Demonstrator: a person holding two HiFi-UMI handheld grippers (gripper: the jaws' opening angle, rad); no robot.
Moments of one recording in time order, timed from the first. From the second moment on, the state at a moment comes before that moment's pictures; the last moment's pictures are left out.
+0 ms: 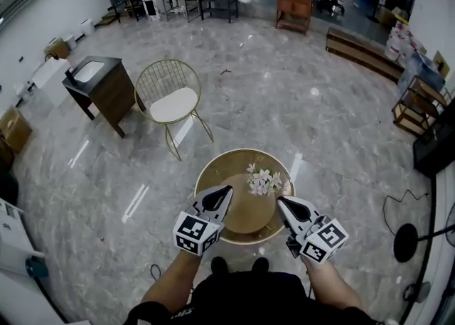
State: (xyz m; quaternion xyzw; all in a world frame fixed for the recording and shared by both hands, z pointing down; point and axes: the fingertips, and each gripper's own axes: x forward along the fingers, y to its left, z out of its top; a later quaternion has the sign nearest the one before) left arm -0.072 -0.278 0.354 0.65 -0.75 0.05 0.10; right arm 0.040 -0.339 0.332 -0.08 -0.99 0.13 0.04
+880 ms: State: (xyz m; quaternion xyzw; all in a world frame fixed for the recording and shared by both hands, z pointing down) left arm -0.105 -0.245 0.310 0.61 -0.79 0.04 0.06; right arm 0.031 -0.334 0.308 -0.07 -0.99 0.09 0.01
